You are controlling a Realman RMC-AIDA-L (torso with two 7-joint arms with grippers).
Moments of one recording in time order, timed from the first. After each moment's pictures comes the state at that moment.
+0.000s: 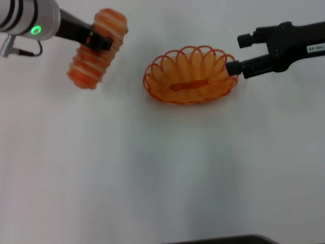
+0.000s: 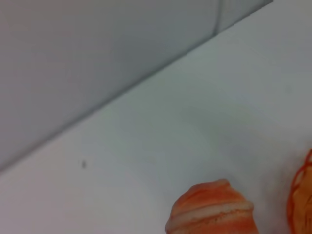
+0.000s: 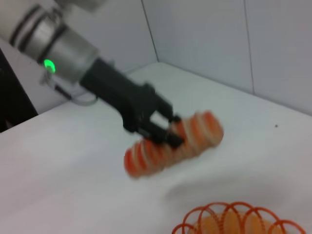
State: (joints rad) left arm -0.66 -2.16 1.40 1.33 2.69 1.21 -2.60; right arm 0.50 2.06 -0.72 -1.13 -2.15 -1.74 1.83
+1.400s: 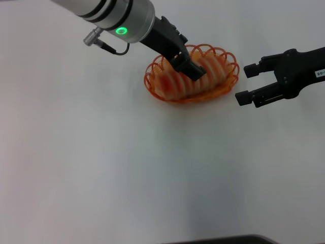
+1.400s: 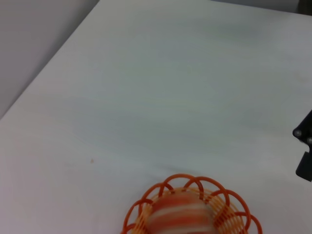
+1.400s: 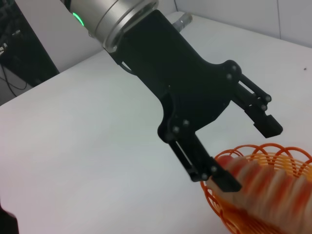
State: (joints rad) left arm -0.97 -2.17 1.47 0.98 2.36 1.20 -2.26; right arm 0.49 2.06 -0.71 -1.13 -2.24 -1.83 1.83
